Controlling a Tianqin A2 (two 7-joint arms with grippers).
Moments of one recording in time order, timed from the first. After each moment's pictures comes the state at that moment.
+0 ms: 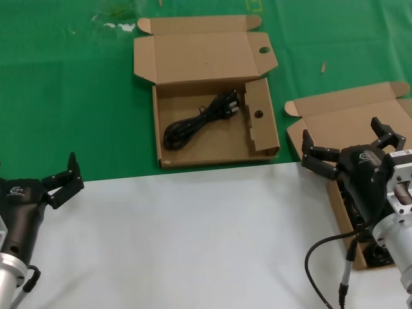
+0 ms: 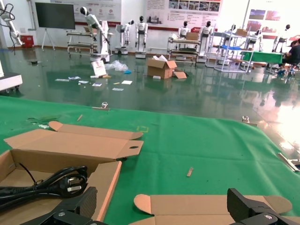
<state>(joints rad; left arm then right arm) 0.00 -0.30 1.60 -1.60 -1.80 0.00 0.00 0.02 0.30 -1.61 1.60 1.78 -0.02 0.00</state>
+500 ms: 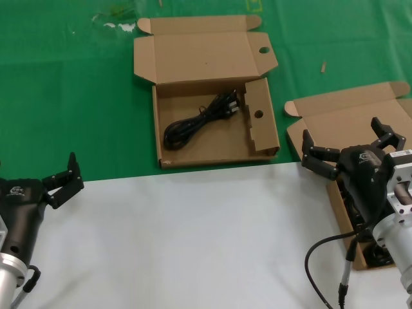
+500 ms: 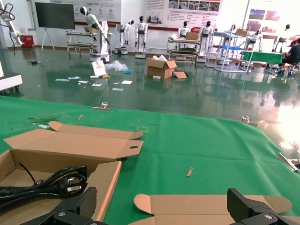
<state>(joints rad) 0.00 -0.30 1.60 -1.60 -1.80 0.00 0.00 0.02 0.30 -1.61 1.60 1.78 -0.02 0.00</state>
